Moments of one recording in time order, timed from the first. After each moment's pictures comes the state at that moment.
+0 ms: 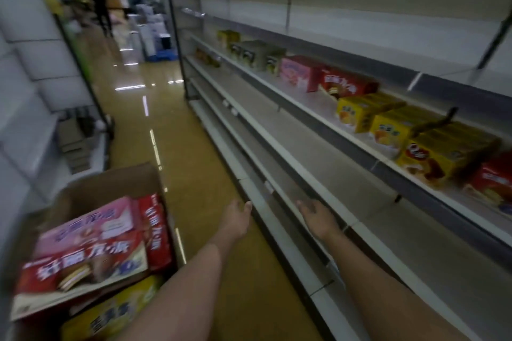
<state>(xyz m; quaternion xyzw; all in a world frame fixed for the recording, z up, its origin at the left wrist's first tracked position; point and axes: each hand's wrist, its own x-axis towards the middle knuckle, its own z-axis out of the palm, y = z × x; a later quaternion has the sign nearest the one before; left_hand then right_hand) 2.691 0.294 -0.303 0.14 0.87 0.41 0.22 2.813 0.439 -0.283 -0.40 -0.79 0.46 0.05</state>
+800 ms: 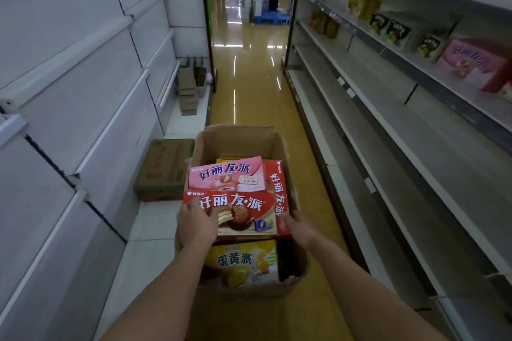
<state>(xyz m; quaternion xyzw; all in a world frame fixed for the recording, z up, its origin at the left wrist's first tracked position) 2.590 -0.046 -0.367 -0.19 0.92 0.34 0.04 2.643 0.159 -0.341 -0.25 -0.81 0.49 -0.19</state>
